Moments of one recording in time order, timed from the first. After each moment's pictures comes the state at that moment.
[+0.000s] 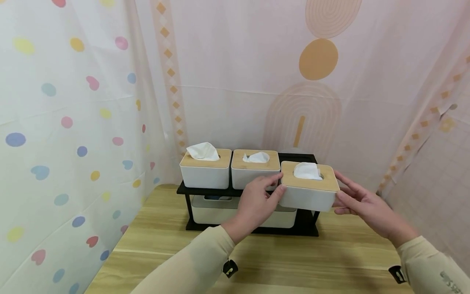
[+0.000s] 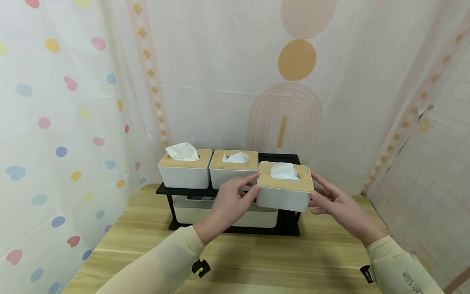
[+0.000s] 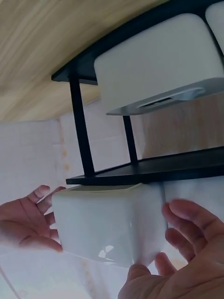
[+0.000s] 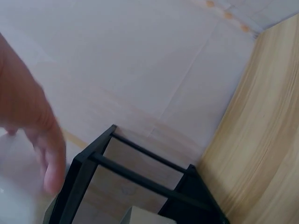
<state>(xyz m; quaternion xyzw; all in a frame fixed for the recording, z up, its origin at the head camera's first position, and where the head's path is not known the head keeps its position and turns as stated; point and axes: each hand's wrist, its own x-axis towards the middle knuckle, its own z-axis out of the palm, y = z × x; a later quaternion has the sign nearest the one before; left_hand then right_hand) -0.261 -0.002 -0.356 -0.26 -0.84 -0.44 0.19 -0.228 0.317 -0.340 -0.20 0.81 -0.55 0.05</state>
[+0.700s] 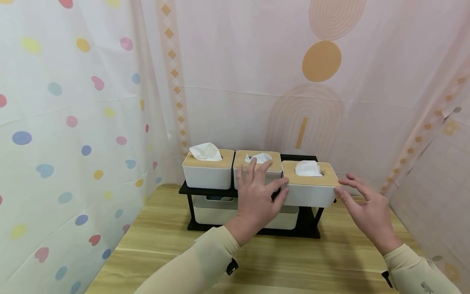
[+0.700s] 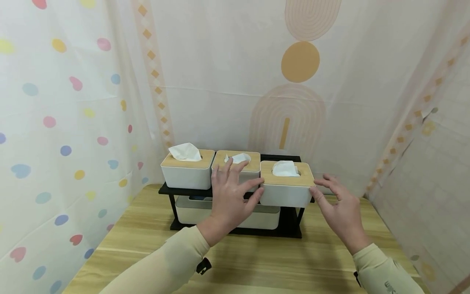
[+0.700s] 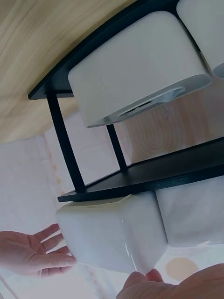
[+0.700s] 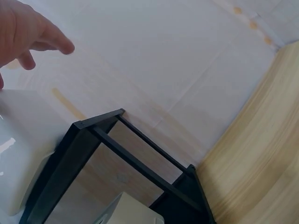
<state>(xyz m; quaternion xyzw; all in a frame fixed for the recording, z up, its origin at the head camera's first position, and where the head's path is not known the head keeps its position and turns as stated) -0.272 0.003 -0.368 -0.26 -0.81 -0.18 0.49 -0.224 0.286 -0.360 -0.10 0.86 -0.33 -0.37</state>
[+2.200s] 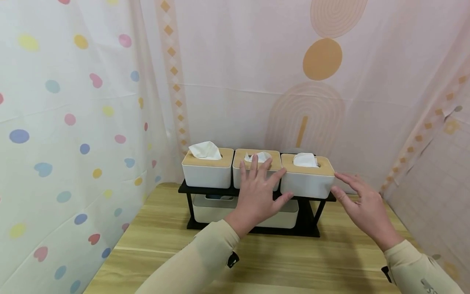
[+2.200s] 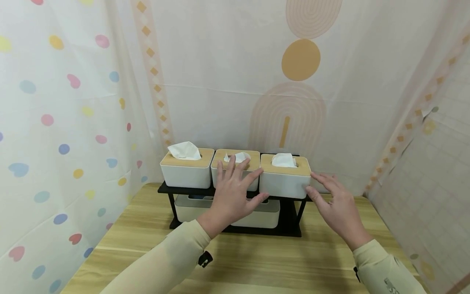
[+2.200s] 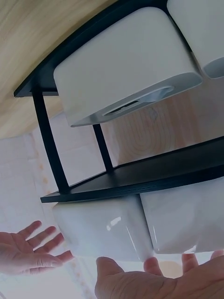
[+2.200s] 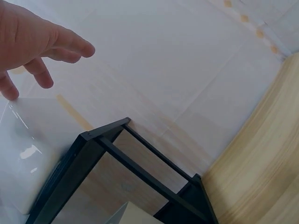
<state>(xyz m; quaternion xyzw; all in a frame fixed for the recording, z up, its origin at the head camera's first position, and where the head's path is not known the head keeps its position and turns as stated) -0.275 0.000 -0.357 -0.26 -0.91 -0.14 0.29 -0.223 0.290 -0.348 -0.11 0.91 -0.30 -0.26</state>
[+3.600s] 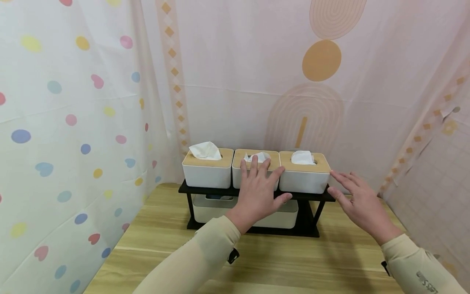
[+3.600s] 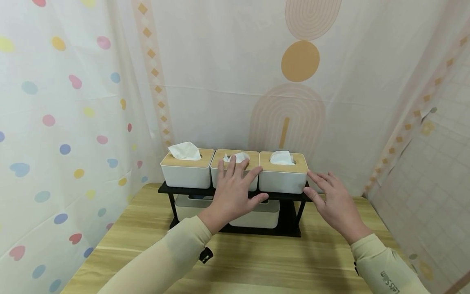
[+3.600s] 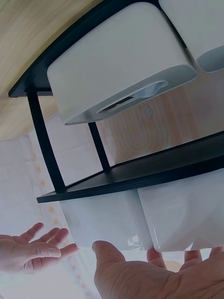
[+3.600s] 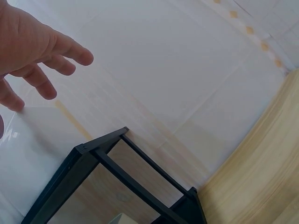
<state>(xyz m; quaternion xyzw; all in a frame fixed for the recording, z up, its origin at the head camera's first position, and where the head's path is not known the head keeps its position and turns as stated) -0.285 0.005 -0.352 -0.23 -0.94 -0.07 0.24 -0.234 0.293 -0.345 -0.12 0.95 -0.21 -0.21</state>
